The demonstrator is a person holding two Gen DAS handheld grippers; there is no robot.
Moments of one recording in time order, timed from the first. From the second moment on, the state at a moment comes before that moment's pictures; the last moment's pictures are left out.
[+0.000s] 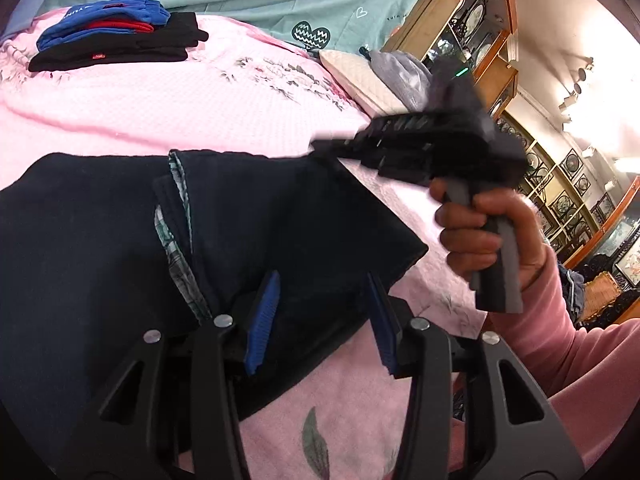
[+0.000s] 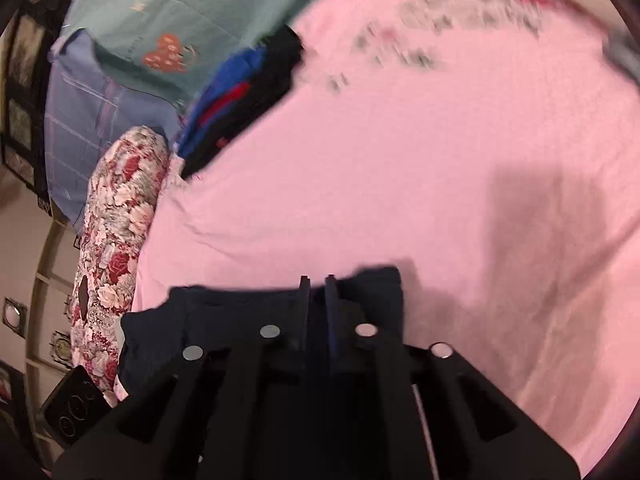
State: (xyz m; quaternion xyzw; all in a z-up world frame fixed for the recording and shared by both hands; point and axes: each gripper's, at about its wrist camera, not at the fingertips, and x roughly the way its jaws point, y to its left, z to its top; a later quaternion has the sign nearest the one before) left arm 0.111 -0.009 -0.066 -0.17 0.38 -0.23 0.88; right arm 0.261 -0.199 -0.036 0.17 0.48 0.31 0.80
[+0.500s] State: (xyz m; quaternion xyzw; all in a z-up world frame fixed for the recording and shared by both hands) left arm 0.103 -0.007 -0.067 -0.16 0.36 -0.24 0.89; right arm 0.236 -0.157 -0.016 0.13 0.47 0.44 0.76
